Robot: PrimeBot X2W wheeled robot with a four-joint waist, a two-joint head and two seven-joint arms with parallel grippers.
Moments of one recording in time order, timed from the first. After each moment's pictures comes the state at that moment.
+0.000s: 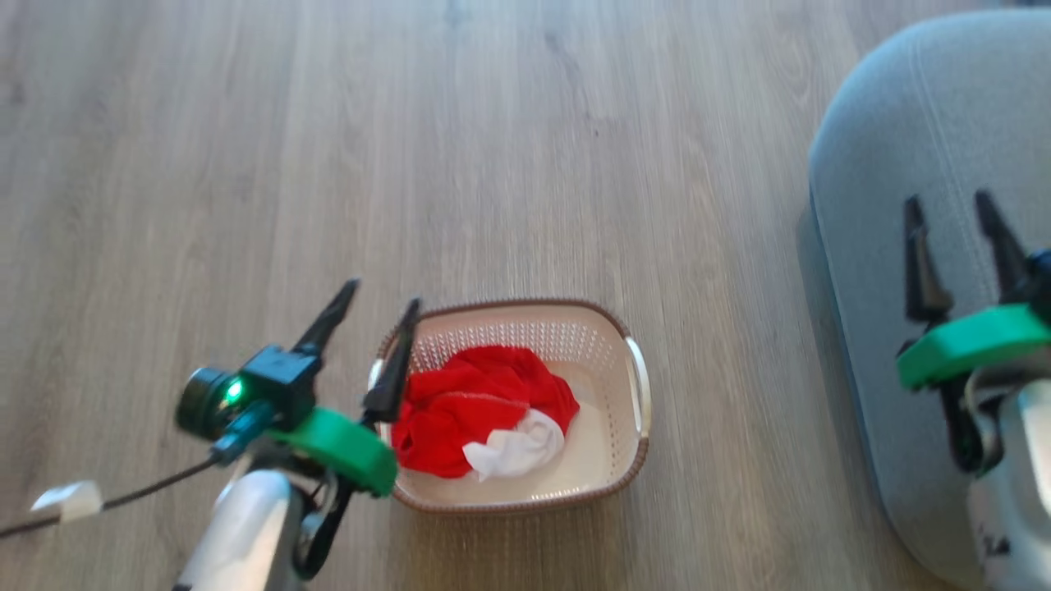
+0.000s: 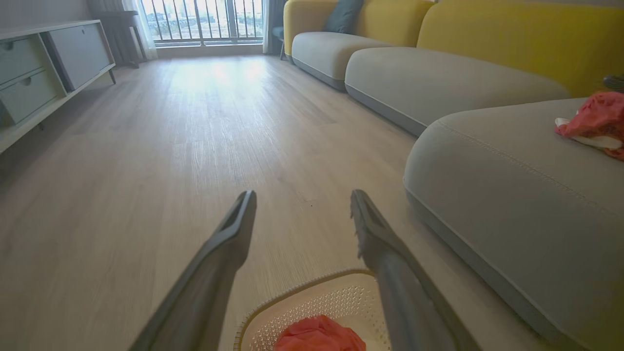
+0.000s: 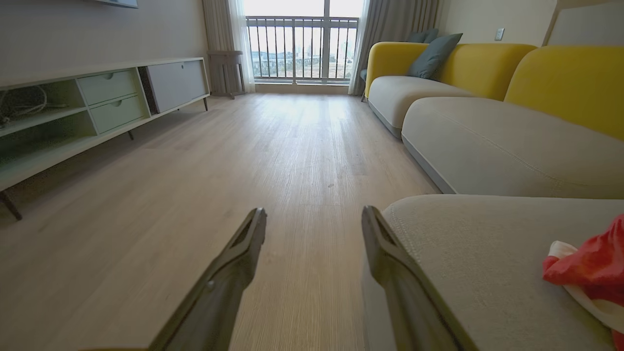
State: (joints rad) left arm -0.23 0.12 -0.28 0.25 -0.20 -0.10 -0.26; right arm -0.35 -0.25 -0.06 0.42 0.23 0.13 -0.25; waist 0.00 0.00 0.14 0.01
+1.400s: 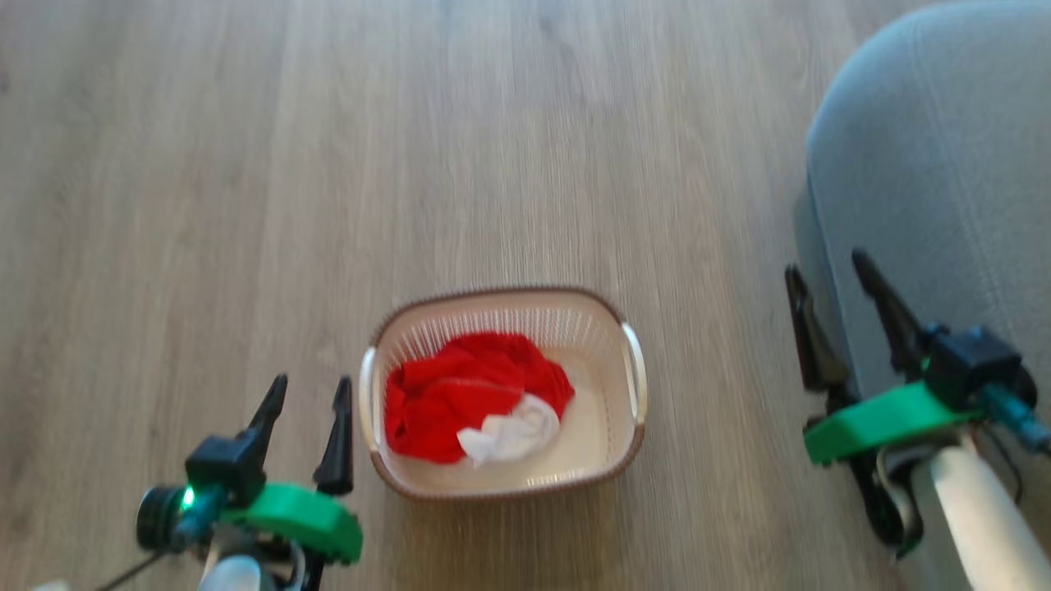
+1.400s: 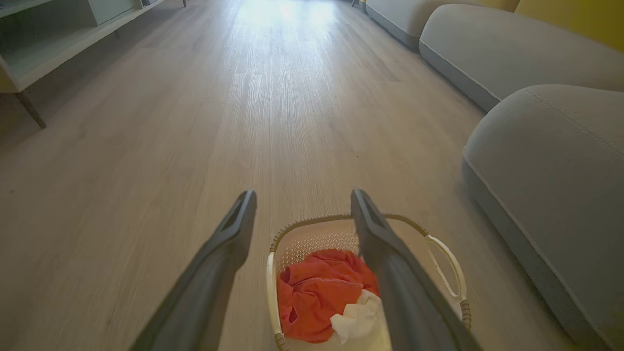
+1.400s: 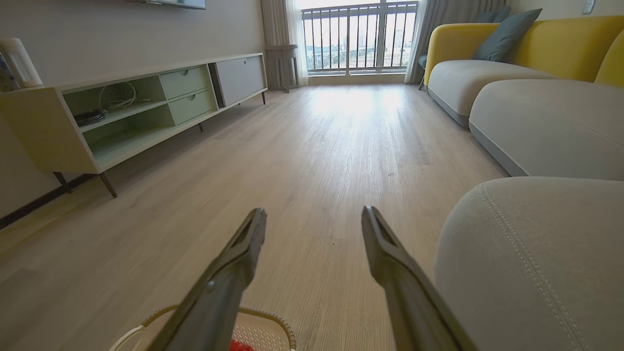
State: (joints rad) left arm 0.00 0.05 -0.08 0.22 -0.16 -0.04 -0.26; right arm -0.14 -0.16 0.08 0.19 0.23 0.13 -0.25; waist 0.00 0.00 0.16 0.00
